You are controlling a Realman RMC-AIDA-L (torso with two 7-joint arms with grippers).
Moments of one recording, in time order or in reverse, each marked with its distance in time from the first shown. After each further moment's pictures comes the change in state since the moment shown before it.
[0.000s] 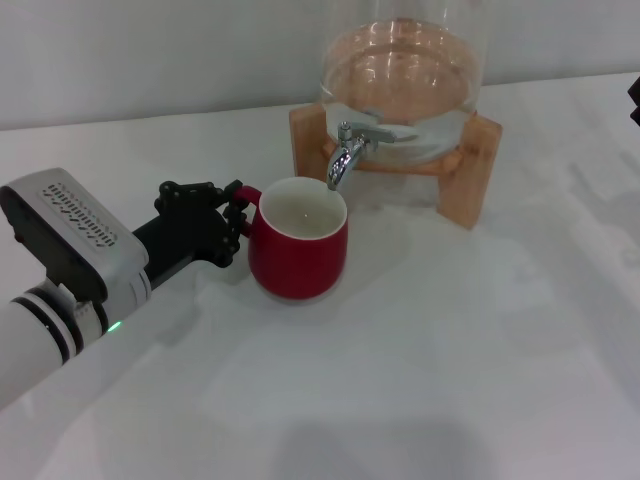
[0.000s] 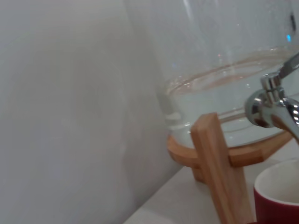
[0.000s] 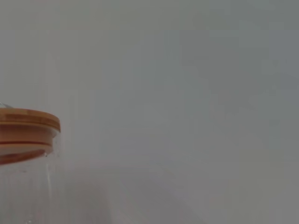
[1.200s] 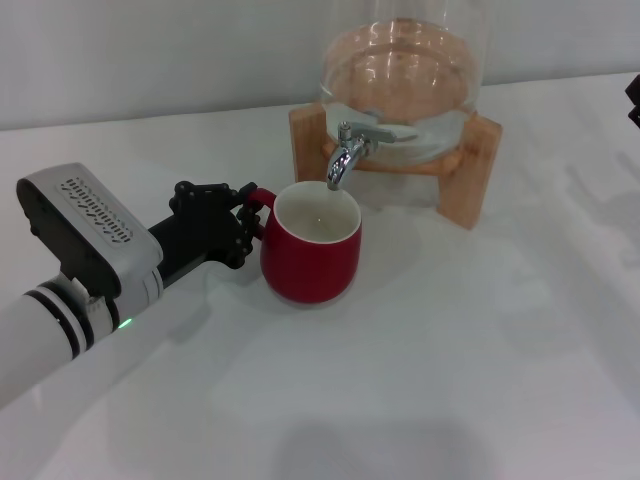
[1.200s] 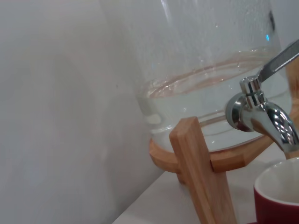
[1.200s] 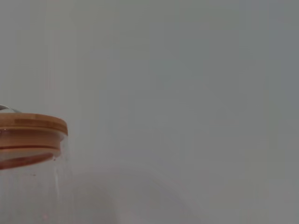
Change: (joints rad) left arm -0.012 0.001 0.000 0.022 0.047 -0.026 -0.030; right arm -0.001 -0.002 -0.012 0.000 -0.001 -0.014 0.012
